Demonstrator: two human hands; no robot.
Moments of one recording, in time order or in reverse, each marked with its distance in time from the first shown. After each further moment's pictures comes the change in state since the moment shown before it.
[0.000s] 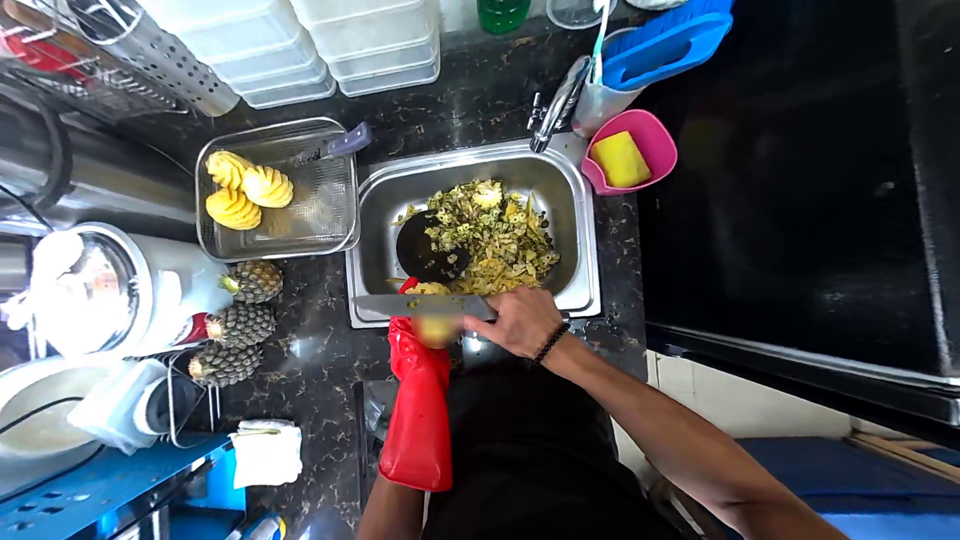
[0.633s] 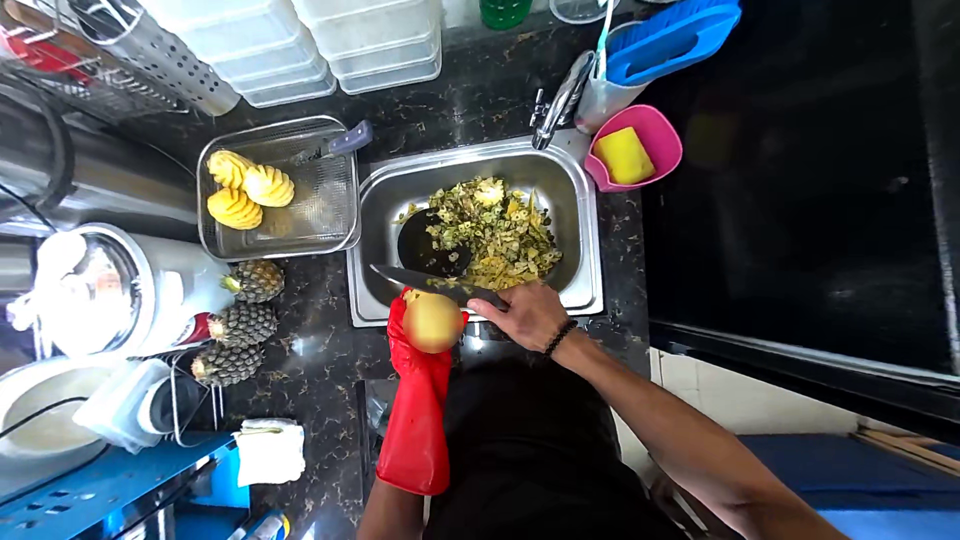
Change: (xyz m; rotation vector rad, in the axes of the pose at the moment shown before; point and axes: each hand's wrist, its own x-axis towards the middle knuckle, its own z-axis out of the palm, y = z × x) left_hand -0.009 0.031 0.000 -0.314 -0.045 -0.228; right_hand 0.004 0.010 -0.001 0.165 -0.048 0.078
